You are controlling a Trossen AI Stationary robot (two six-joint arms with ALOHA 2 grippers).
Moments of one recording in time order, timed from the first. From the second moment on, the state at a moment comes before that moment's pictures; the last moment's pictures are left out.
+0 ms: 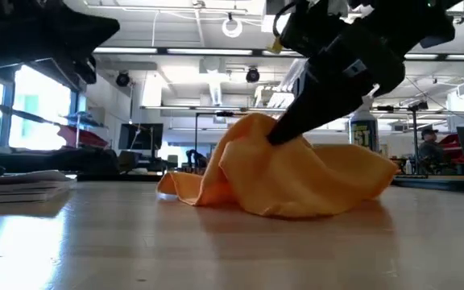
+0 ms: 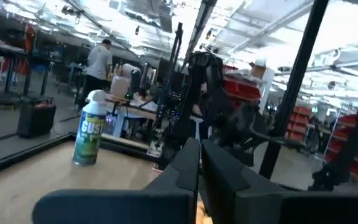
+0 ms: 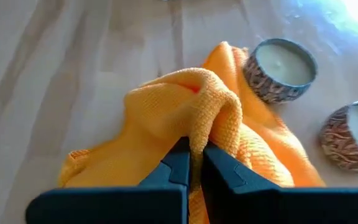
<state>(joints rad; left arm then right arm) -0.05 0.59 0.02 0.83 -0.10 -0.22 0.32 1.72 0.87 0.09 0.26 0.18</state>
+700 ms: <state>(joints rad) -0.06 1.38 0.40 1.05 -0.22 -0.14 0.27 1.71 1.11 -0.47 -0.02 0.16</state>
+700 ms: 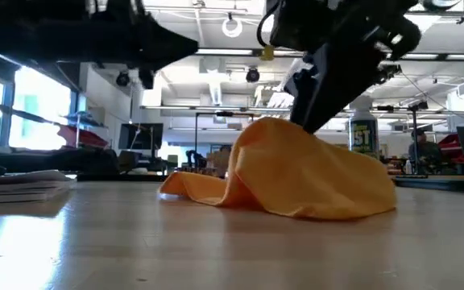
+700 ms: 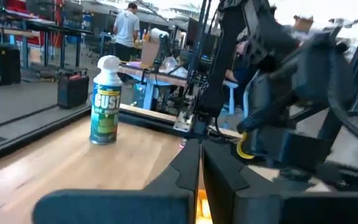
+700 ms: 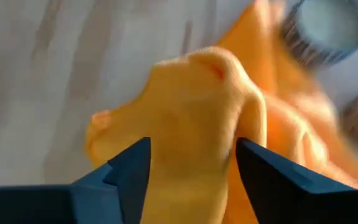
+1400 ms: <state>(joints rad) -0.01 1.46 0.59 1.05 -0.25 -0.03 0.63 1.65 1.11 -0.70 -0.12 0.96</state>
